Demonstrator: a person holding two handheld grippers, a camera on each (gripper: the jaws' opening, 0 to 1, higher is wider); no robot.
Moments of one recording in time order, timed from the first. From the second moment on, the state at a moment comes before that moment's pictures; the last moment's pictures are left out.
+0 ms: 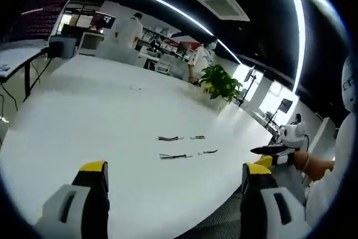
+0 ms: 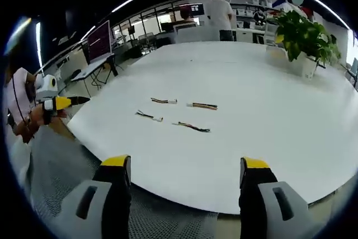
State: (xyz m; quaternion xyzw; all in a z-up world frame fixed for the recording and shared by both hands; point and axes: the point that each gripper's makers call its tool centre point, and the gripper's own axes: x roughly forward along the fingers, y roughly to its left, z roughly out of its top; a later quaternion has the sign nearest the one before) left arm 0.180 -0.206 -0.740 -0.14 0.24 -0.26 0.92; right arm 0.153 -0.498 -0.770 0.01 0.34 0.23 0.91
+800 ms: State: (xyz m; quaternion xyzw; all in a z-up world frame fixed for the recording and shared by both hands) left arm 0.251 -0.247 -0.725 -0.08 0.23 -0.34 0.91; right arm 0.220 -0.462 -0.753 -0.08 0.31 0.29 0.90
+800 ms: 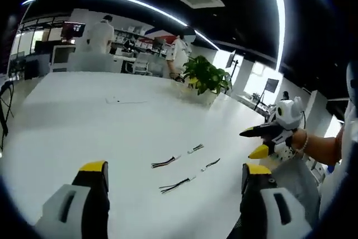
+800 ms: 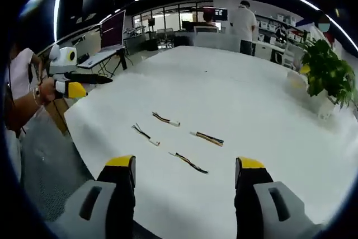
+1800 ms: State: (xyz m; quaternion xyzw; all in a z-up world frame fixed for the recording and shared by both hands) left arm 0.304 -0.295 -0.758 0.06 0.26 -0.45 0.85; right arm 0.273 -0.451 -0.772 -0.30 0.28 0.41 0.81
